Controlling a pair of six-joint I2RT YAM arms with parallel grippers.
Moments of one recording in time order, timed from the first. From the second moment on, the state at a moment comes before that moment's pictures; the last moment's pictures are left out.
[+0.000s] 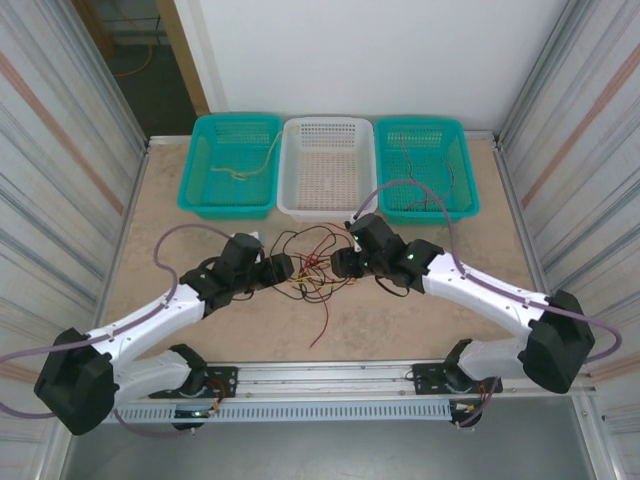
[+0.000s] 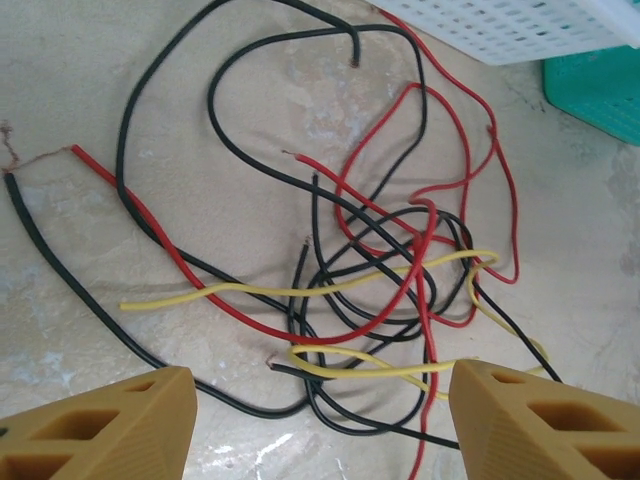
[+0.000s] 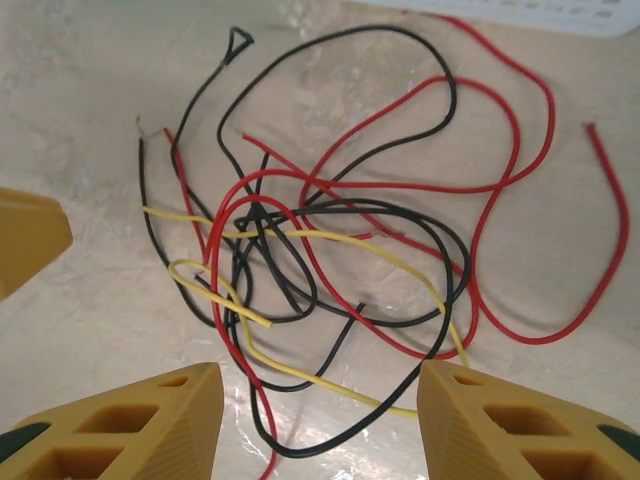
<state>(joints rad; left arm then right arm) -0.65 1.09 0.59 -0.29 0.03 -0.83 0.84 1.29 0.94 -0.51 0.05 0.56</state>
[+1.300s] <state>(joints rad) -0.60 1.40 0.62 -0.11 0.07 -0.93 0.93 1.71 1.06 -0.57 0.05 0.54</state>
